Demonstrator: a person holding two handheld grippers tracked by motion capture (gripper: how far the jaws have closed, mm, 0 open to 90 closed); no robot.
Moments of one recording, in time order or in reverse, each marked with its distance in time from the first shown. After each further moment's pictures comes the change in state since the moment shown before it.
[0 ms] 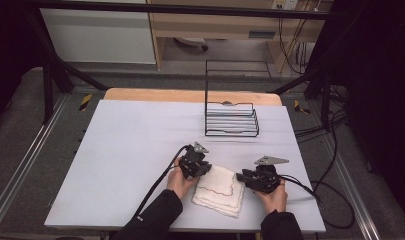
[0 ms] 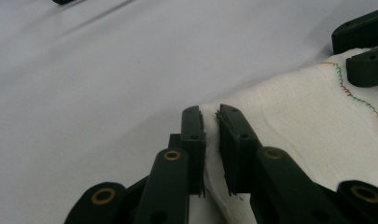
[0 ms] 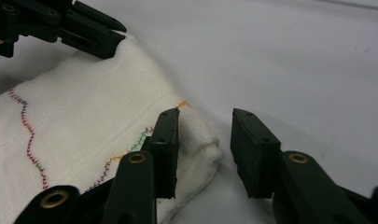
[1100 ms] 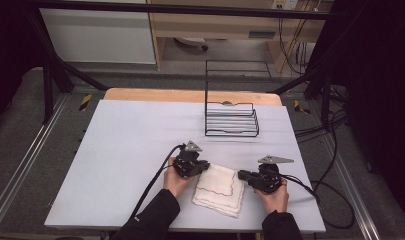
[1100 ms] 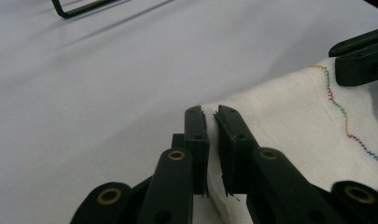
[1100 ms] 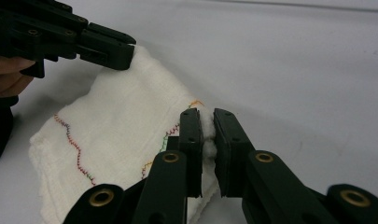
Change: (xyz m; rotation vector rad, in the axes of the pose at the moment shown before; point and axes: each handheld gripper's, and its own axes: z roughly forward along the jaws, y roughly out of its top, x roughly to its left) left arm 0.011 -0.008 -0.015 -0.093 -0.089 -0.039; right arm 0.006 0.006 -0.014 -0.039 0.049 0.077
